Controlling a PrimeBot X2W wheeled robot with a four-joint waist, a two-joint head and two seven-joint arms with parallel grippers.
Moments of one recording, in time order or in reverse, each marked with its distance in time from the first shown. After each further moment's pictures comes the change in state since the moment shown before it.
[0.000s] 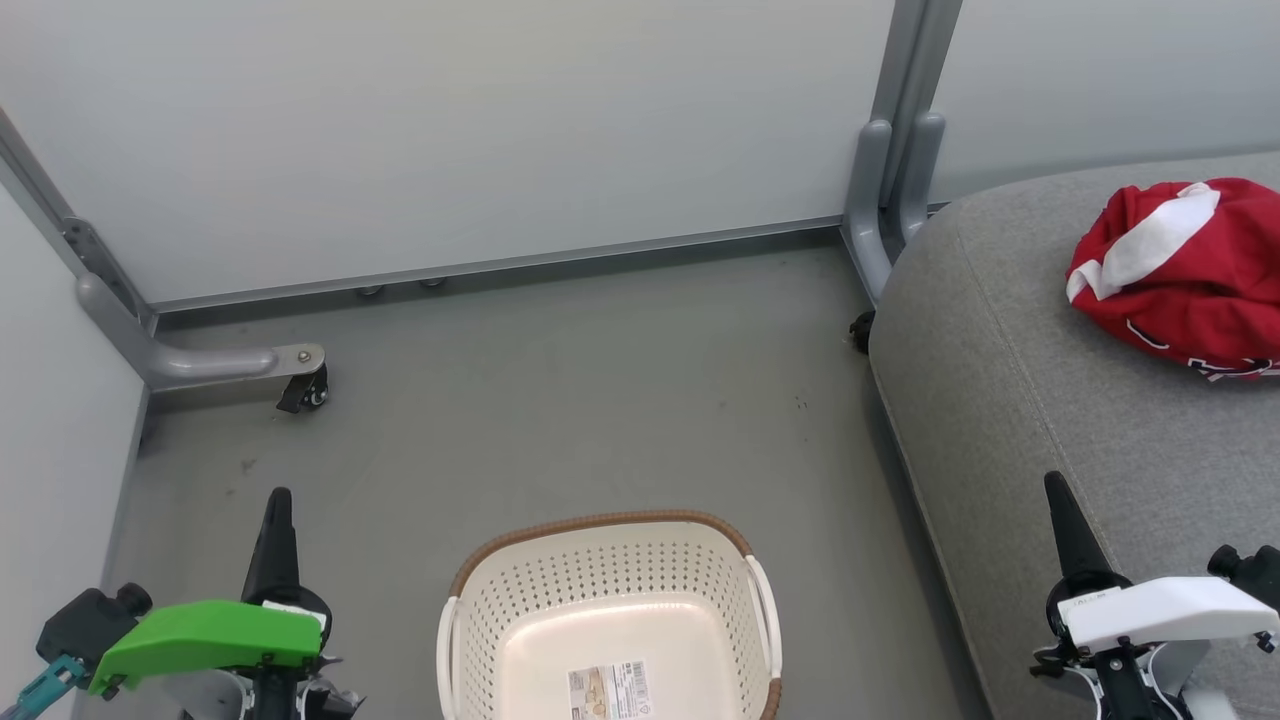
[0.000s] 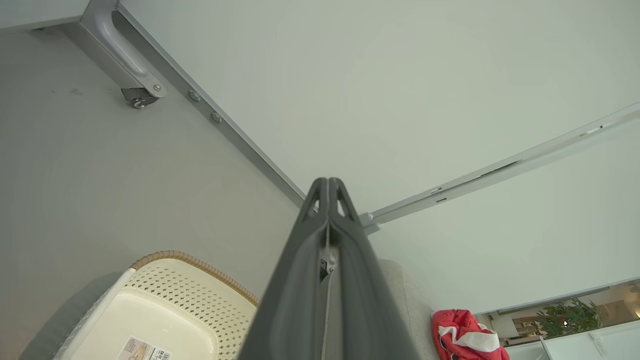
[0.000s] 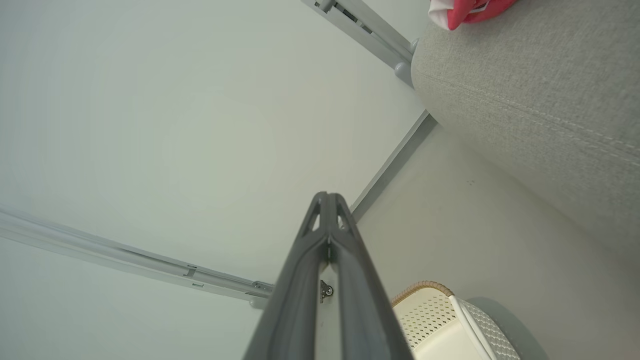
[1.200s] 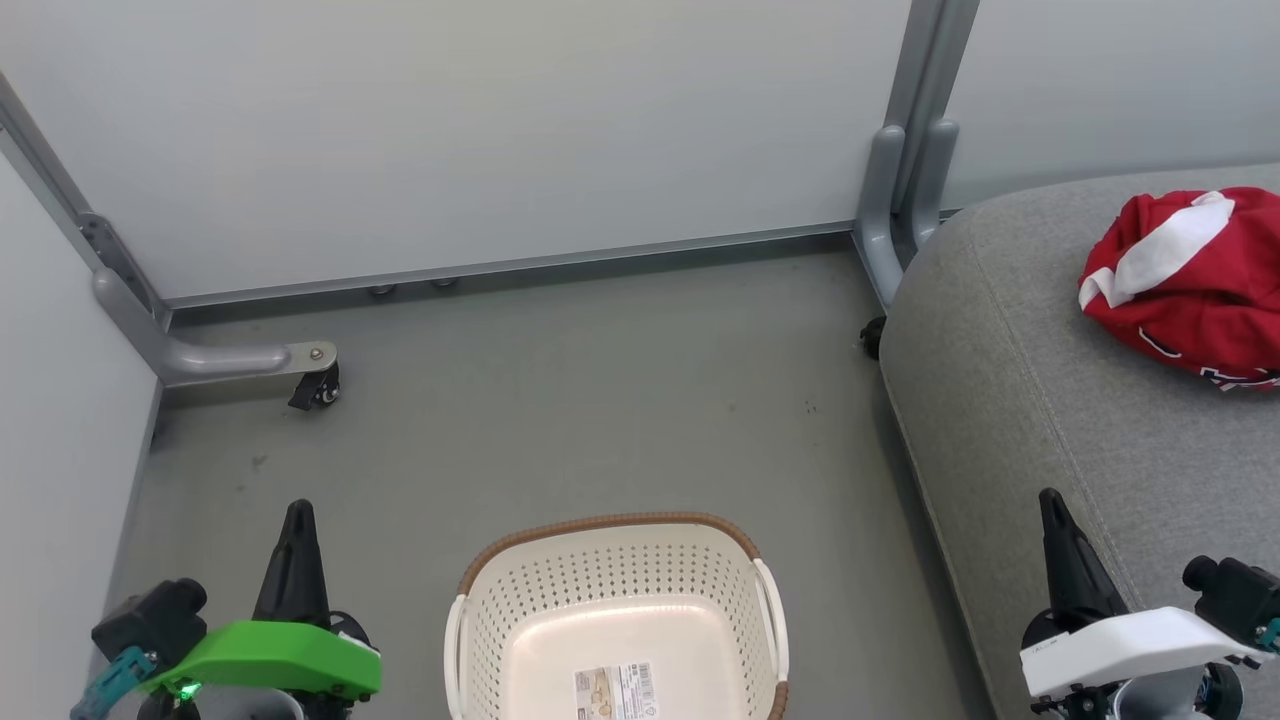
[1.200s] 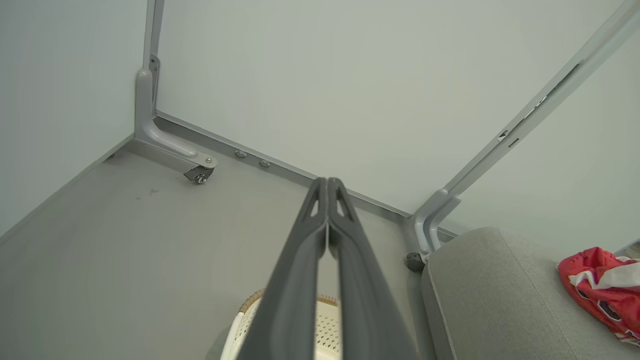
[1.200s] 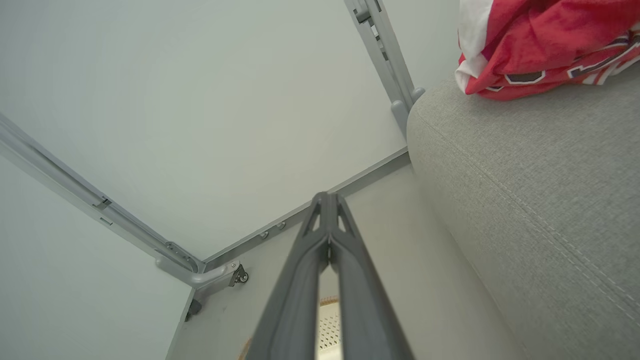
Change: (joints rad) left arm 0.028 0.014 -0.068 0.017 0.454 0.014 -0.119; right arm 0.066 0.027 -0.002 -0.051 -0.477 0.000 -0.096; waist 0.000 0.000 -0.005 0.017
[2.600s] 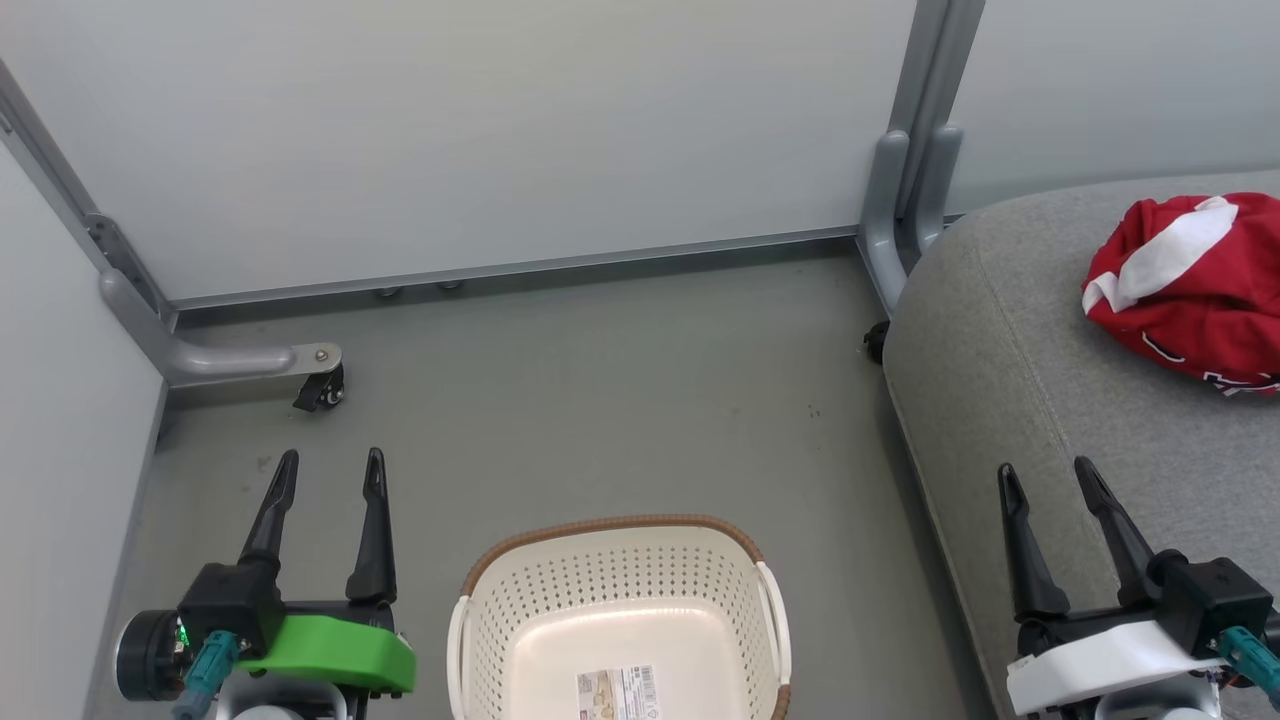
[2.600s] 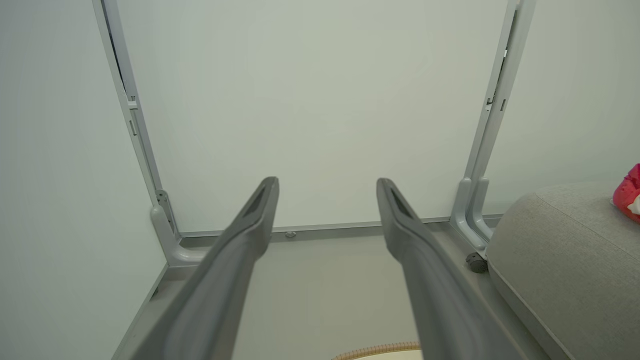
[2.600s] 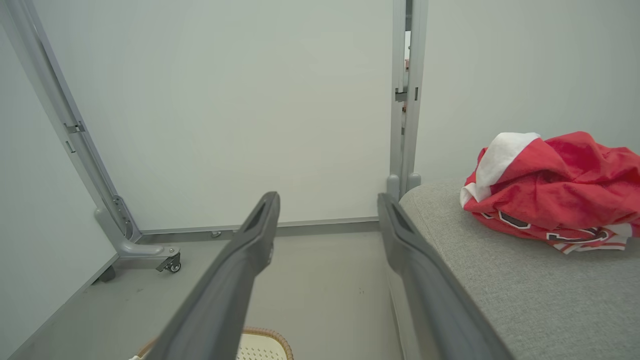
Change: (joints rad) left arm -0.014 0.031 -0.074 -0.072 0.422 0.025 -0.123; right arm 0.029 0.002 -0.006 -0.118 -0.468 0.000 -0.104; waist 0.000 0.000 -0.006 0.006
